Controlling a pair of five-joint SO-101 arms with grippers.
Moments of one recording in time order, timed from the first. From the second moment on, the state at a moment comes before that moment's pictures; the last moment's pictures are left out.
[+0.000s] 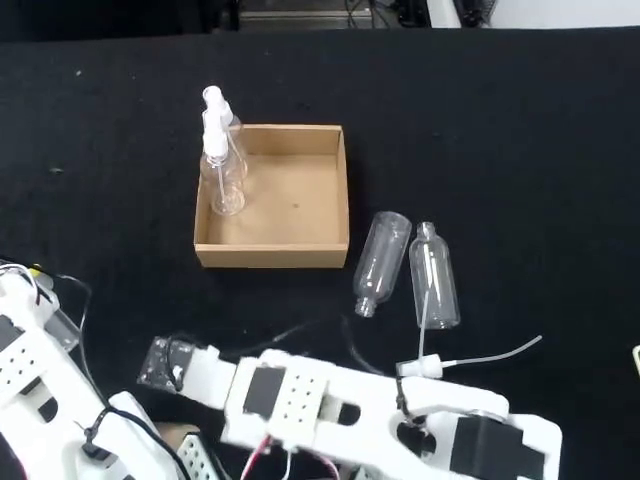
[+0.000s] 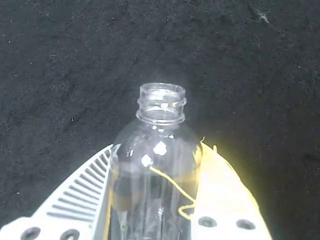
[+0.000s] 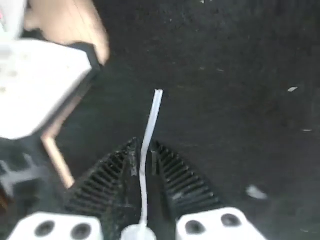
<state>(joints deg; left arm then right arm) -51.1 -51.6 61.0 45.6 0.6 -70.9 -21.5 56.4 55.9 4.5</state>
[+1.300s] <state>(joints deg) -51.0 -51.6 61.0 45.2 0.6 -48.3 -45.4 58.9 79.1 28.1</state>
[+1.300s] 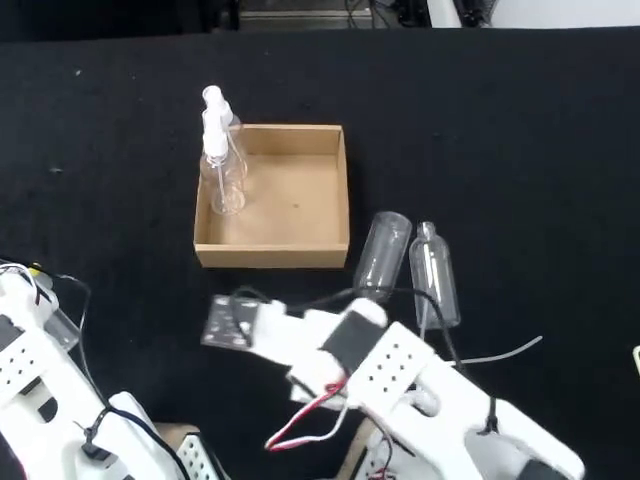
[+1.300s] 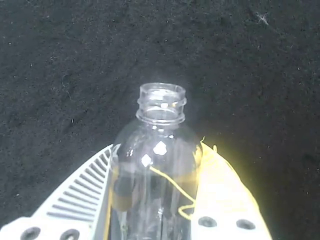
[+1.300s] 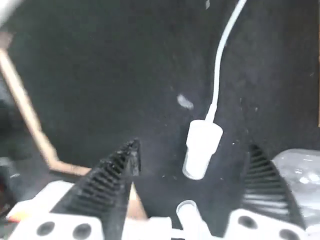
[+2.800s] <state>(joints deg) -51.0 -51.6 61.0 45.2 0.6 -3.6 -47.1 23.9 98.6 43.0</state>
